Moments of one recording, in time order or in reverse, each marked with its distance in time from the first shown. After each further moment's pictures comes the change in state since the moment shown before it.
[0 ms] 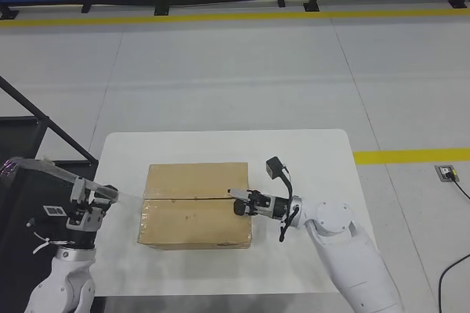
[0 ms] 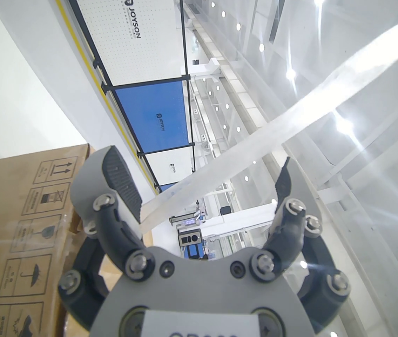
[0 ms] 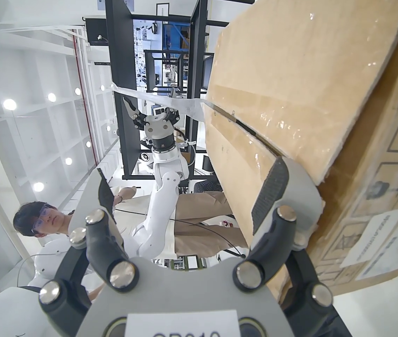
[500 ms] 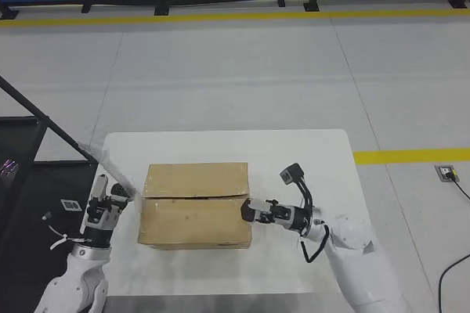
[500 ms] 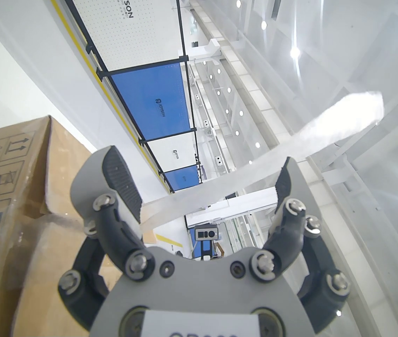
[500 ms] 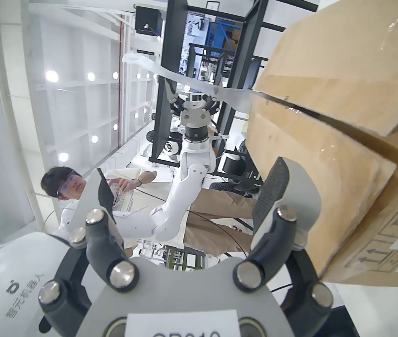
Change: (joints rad) left arm -0.005 -0.019 0.065 -0.079 0.108 0.041 0.042; right arm -0.147 0.042 0.110 -0.159 0.169 -0.170 0.126
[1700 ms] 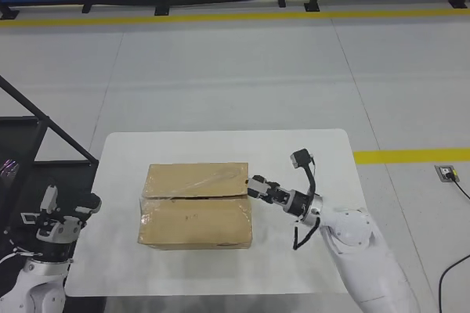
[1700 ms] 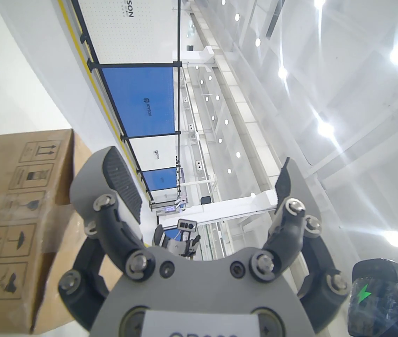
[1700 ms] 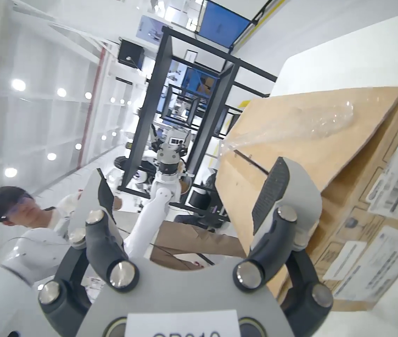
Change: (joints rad) left arm 0.092 0.005 -0.263 0.066 -0.315 0.068 -0.334; right arm 0.064 0.029 -0.066 -0.027 -0.253 -0.028 -0.312
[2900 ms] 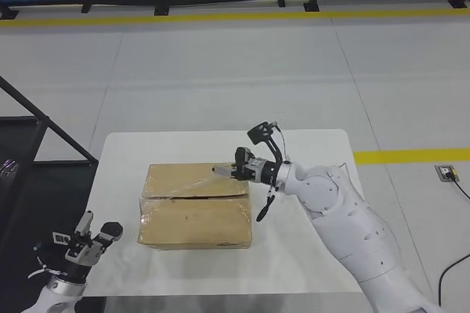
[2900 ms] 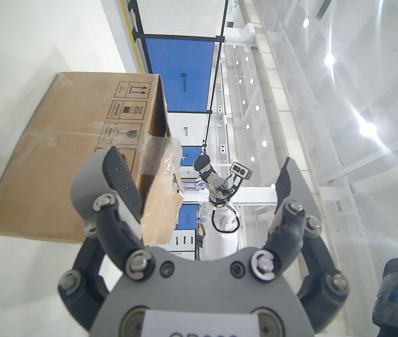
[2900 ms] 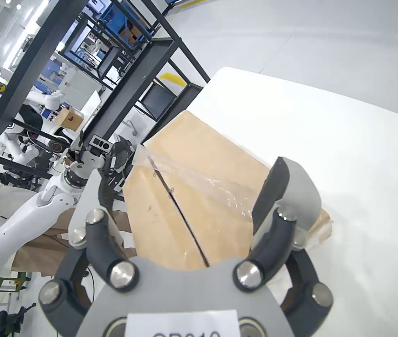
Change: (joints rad) left arm 0.071 -0.015 0.056 0.070 0.078 -0.005 -0.071; right arm 0.322 -0.044 -0.235 0.233 -0.441 -0.126 -0.177
